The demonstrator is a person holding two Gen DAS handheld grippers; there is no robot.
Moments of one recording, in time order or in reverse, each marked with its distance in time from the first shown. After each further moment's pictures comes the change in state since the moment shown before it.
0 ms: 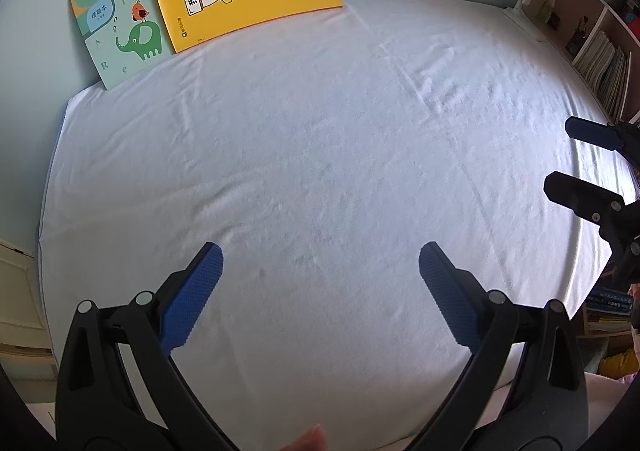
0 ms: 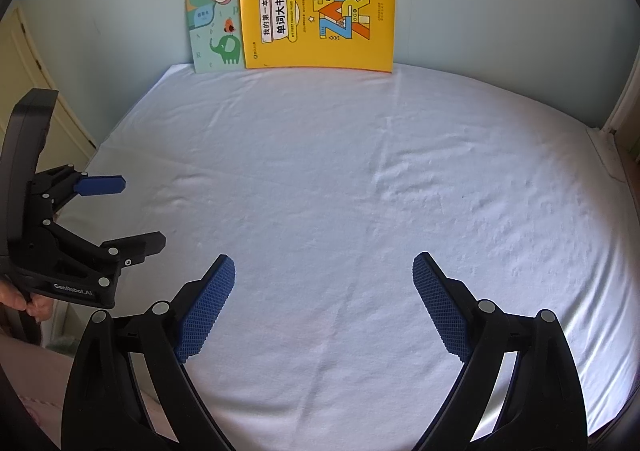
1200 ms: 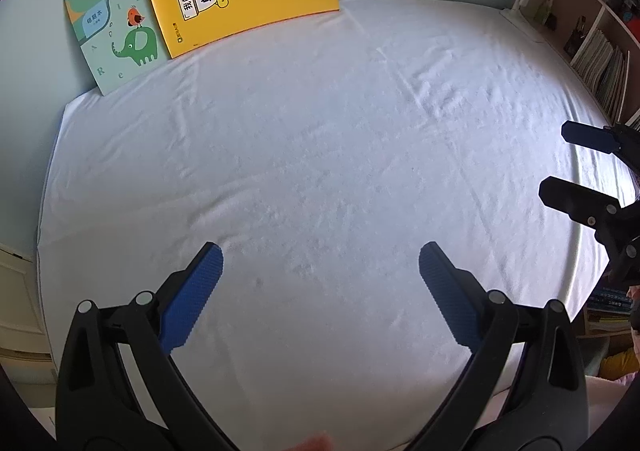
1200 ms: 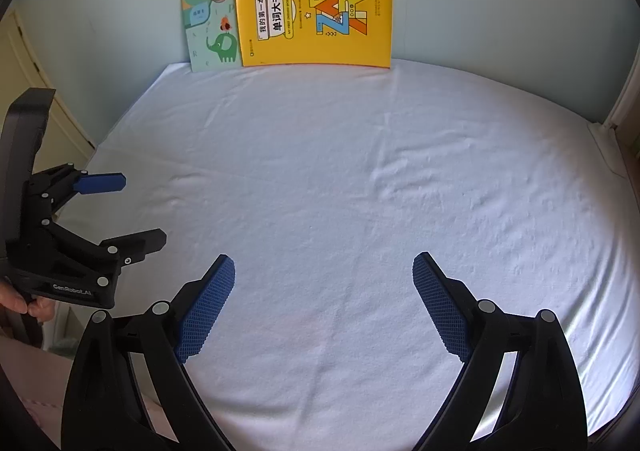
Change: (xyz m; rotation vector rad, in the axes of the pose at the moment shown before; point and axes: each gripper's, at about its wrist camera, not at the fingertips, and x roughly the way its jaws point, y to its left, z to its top) left arm 0.002 -0.005 0.003 0.016 -0.011 -0.009; right arm 0.005 -0.005 0.000 0.012 0.011 0.003
